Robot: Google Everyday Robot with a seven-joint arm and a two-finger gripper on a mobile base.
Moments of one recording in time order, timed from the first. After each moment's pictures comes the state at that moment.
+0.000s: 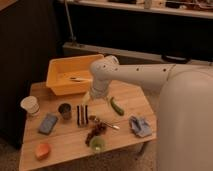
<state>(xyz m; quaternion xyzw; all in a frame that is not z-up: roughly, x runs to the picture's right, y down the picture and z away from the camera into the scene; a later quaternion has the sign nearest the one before) -0.055 0.073 0.779 -0.33 0.13 0.60 0.71</state>
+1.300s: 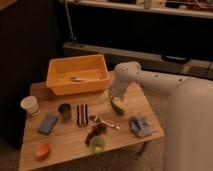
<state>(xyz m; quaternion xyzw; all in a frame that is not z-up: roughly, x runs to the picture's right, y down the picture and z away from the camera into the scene) 0.038 0.069 0.865 -0.34 0.09 0.61 0.71</state>
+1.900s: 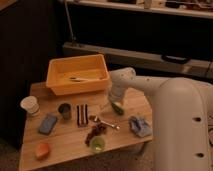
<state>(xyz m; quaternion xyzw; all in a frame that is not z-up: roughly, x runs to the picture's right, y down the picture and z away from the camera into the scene) 0.036 0.106 0.899 -0.34 0.12 0.58 0.73</state>
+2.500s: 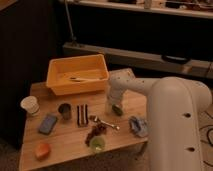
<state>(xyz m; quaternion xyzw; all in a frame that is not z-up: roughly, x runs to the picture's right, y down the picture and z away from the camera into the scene) 0.035 0.125 0.911 -0.34 0.15 0.57 0.73</state>
